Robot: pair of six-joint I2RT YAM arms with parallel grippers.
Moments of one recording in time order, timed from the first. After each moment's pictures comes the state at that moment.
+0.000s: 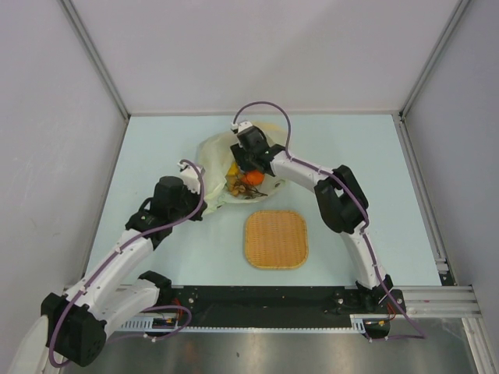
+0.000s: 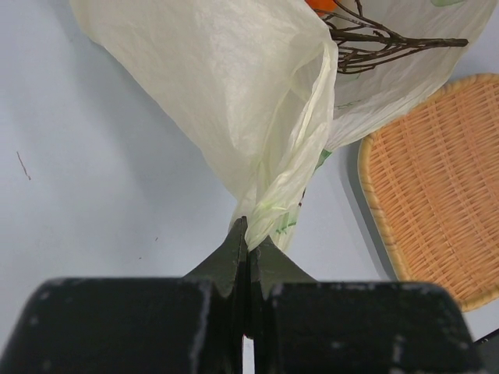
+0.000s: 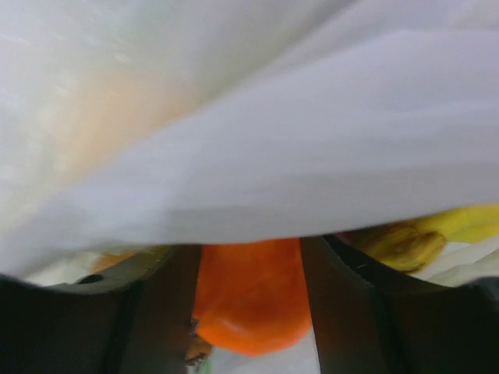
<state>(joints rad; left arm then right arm) -0.39 0.91 0.64 -0.37 0.08 -0.12 0.72 2.25 1.84 -0.30 0.16 0.16</state>
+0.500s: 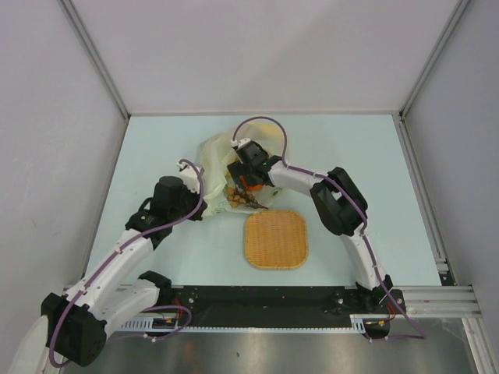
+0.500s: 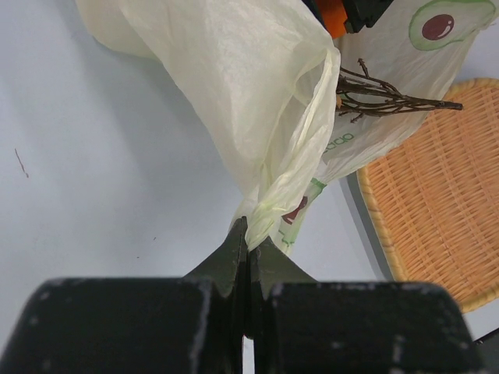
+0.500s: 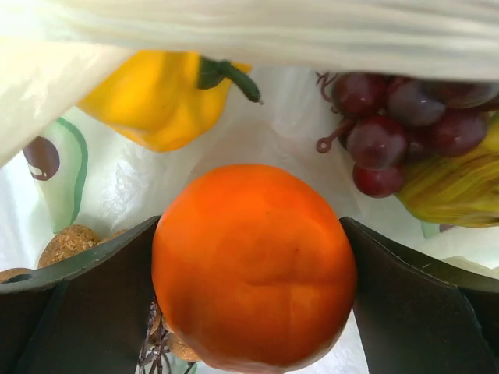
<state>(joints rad) -0.39 0.91 0.64 -0.37 0.08 -0.13 0.75 2.24 1.69 -0.32 0.17 0.16</state>
